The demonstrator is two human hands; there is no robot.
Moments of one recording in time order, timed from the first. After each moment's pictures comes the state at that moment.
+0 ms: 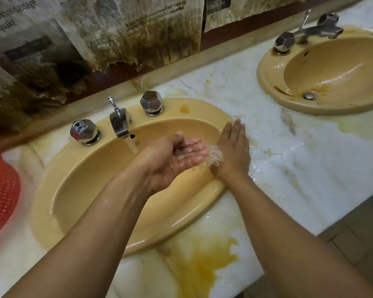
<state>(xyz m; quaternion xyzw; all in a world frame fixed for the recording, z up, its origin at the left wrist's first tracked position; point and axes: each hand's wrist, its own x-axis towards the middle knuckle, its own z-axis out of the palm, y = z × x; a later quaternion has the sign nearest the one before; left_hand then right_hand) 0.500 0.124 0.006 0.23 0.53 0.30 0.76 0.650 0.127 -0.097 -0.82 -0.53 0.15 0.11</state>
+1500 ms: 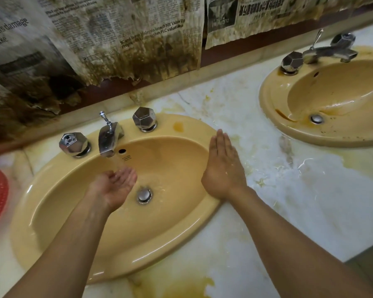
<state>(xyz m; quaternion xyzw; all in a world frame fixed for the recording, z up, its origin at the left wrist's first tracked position) 0.430 0.162 -0.065 -0.10 0.56 0.52 0.64 0.697 0.161 -0.100 -0.70 -0.68 0.18 0.05</state>
